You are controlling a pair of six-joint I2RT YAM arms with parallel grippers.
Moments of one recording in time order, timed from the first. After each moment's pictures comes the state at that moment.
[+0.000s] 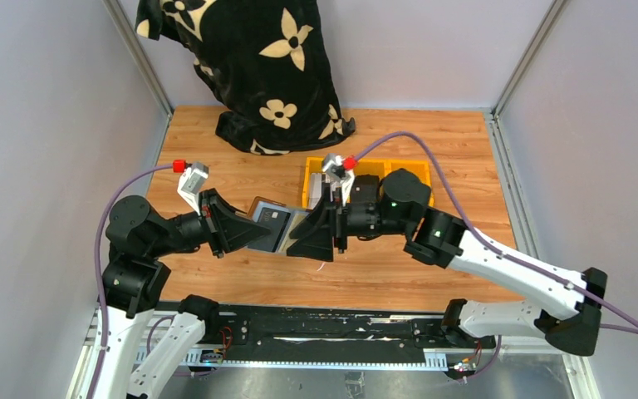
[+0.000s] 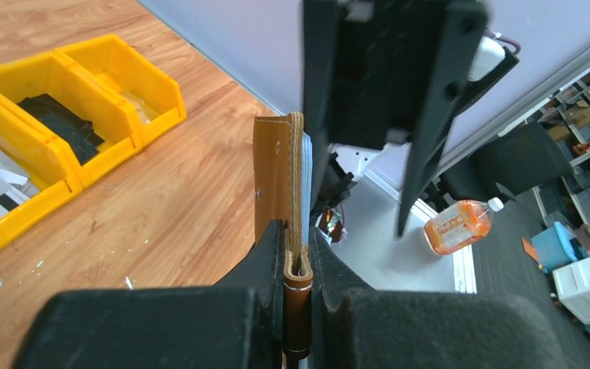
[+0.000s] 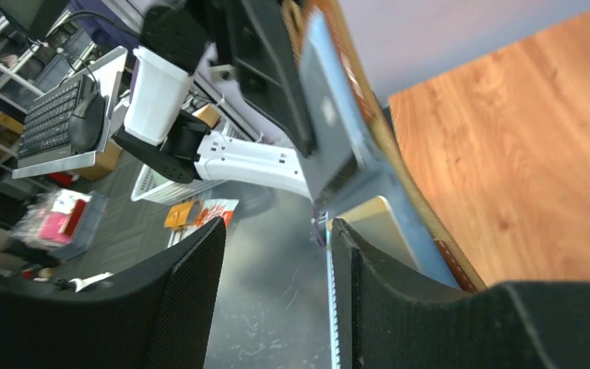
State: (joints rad) left arm -0.26 0.56 0.99 -0.41 0.96 -0.57; right arm 1.08 1.09 1.15 0.00 -0.54 0.53
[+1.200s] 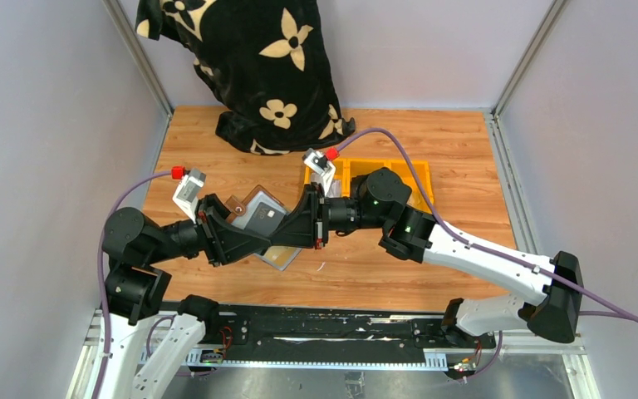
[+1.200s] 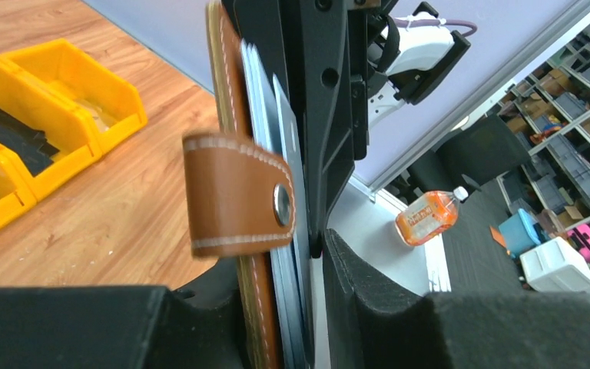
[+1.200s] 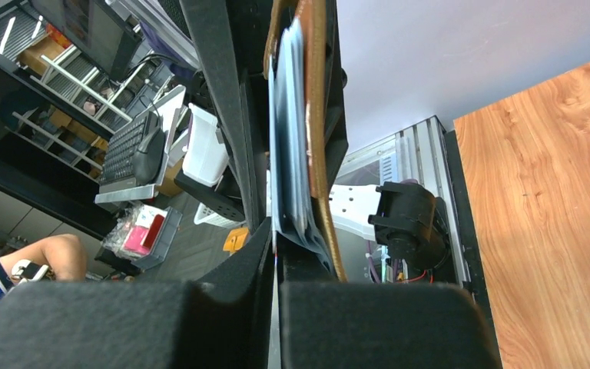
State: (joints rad) left arm -0.25 0.50 0.93 -0.28 1.04 -0.69; right arm 1.08 1.26 1.12 0.29 -0.60 0.76
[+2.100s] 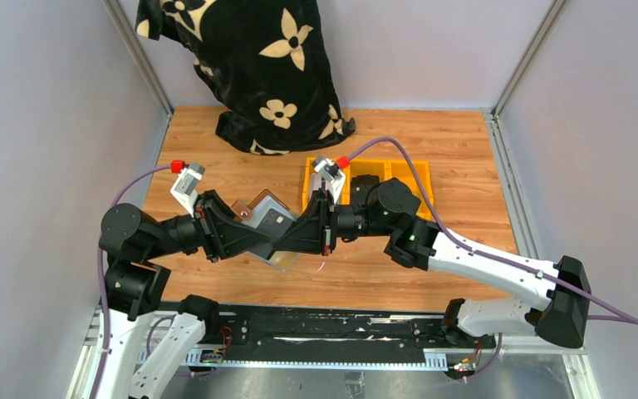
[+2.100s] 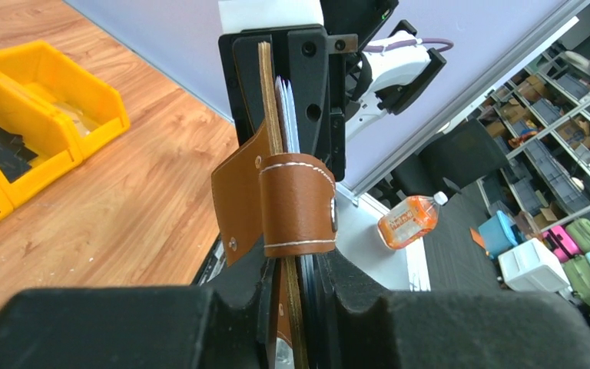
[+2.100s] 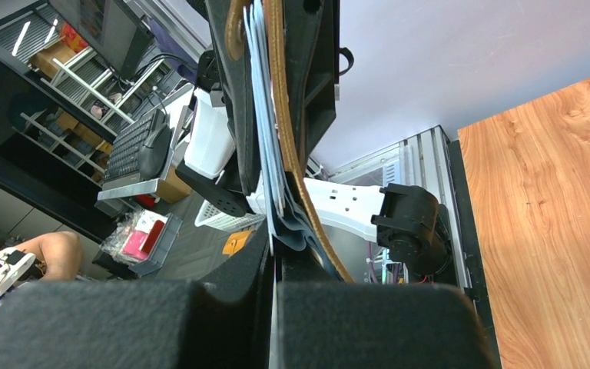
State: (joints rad) left arm -0.25 0.53 0.96 -0.25 1.07 -0.77; right arm 1.08 1.21 1.02 0.40 -0.59 0.77
